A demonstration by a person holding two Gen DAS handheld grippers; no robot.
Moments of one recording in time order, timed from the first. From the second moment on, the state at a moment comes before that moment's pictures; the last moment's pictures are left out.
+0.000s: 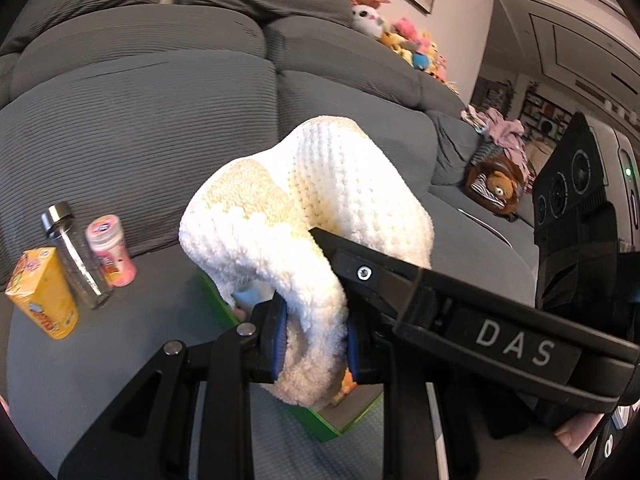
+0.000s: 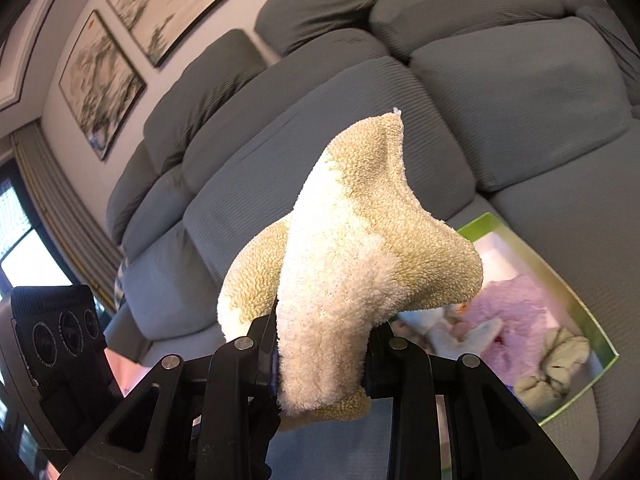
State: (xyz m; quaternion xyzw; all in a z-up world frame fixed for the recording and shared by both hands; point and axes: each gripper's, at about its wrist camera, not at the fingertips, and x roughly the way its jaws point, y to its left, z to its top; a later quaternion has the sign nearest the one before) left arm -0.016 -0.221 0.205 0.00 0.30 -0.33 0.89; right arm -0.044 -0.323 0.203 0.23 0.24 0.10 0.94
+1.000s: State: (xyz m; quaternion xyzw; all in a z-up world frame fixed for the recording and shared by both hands) left arm 0.050 -0.293 0.111 -0.03 0.48 -0.35 0.80; right arm 0.015 -0.397 0.112 0.30 0.40 -0.05 0.87
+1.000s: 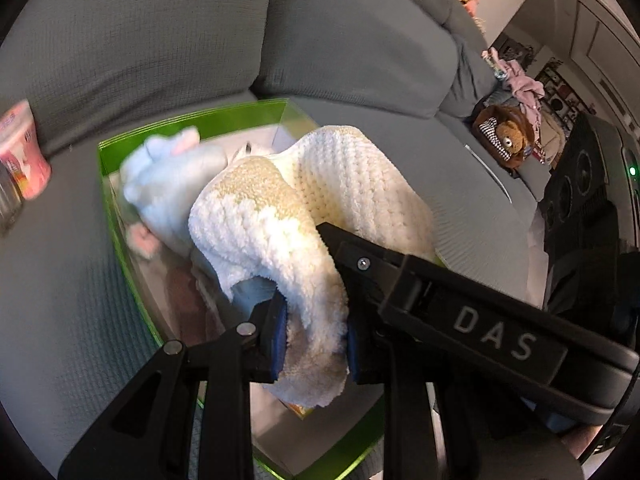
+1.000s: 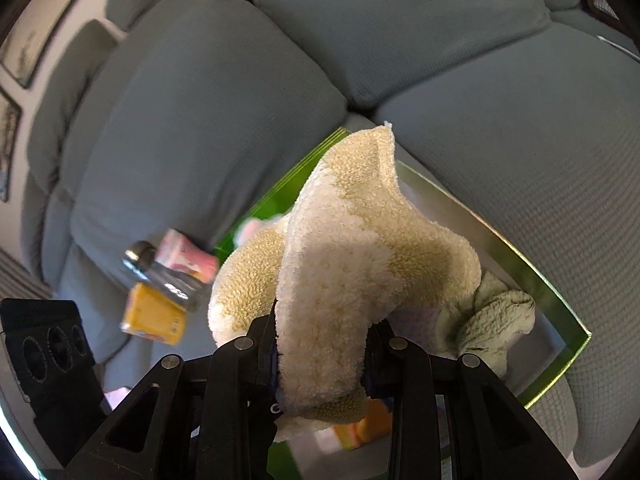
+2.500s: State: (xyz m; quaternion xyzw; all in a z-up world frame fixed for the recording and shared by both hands) left arm -0.001 -0.230 0.181 -0.04 0.40 -0.30 0.87; right arm -0.073 -0.375 0.206 0.20 0.27 -0.16 0.93
